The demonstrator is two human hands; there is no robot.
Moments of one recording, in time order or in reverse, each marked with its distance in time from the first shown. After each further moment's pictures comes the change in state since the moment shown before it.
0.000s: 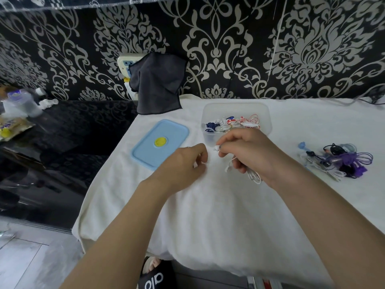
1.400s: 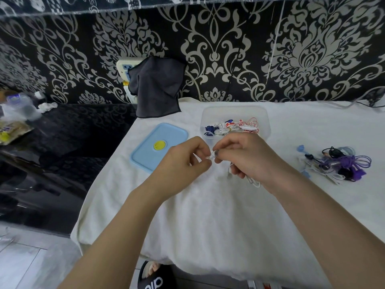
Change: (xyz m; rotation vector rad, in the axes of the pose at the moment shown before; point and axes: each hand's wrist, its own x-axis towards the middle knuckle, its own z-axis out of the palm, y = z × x) left_hand -0.013 0.022 -0.017 -0.366 0.120 0.008; right_hand -0.005 -0.002 0.000 -0.094 -0.033 -0.068
